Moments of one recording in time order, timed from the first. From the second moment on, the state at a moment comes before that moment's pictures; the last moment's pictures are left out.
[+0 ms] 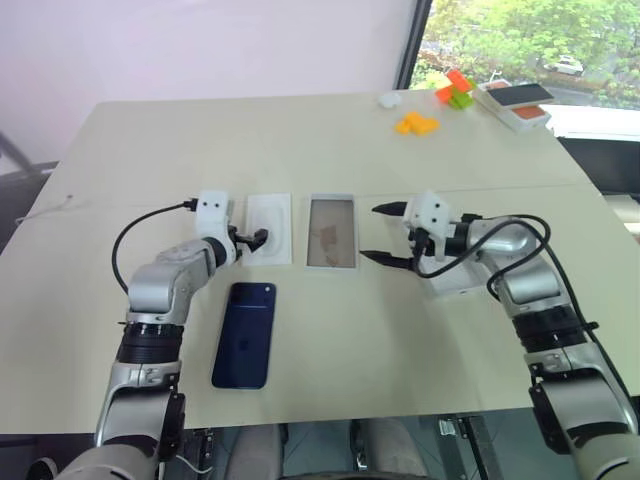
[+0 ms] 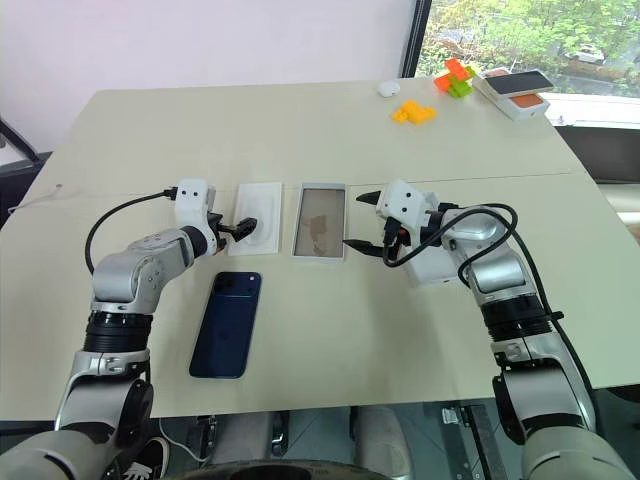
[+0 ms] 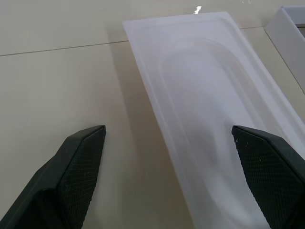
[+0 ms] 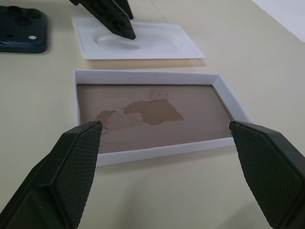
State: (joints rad) left arm -0.55 0.34 0.10 0.06 -0.33 0.90 -0.22; right arm -0.62 -0.58 0.13 0.25 0.13 0.07 1.06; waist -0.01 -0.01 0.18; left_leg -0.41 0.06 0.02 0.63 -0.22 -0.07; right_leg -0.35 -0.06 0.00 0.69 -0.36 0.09
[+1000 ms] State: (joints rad) left arm -0.57 0.30 0.15 0.06 -0.33 0.97 -0.19; right arm -0.62 -0.57 0.11 0.20 0.22 0.17 1.07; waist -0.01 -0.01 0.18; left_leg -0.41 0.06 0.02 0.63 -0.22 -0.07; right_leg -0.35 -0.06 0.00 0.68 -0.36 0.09
